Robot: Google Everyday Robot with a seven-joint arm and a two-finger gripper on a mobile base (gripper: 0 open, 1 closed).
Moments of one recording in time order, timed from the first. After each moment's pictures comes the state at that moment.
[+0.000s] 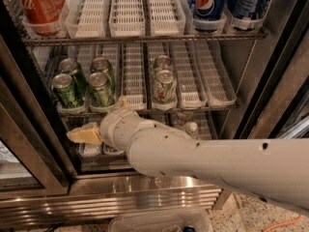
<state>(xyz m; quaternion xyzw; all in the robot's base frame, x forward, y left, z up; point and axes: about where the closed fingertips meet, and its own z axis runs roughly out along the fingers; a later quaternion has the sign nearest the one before) 0.540 0.140 0.819 -0.33 0.74 0.18 0.55</state>
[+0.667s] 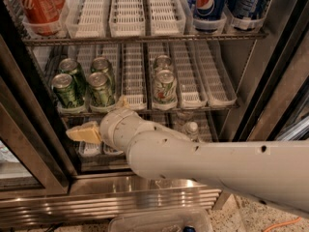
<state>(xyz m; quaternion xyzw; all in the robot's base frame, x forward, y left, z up) 0.539 0.145 0.821 -0.32 0.74 0.19 0.56</state>
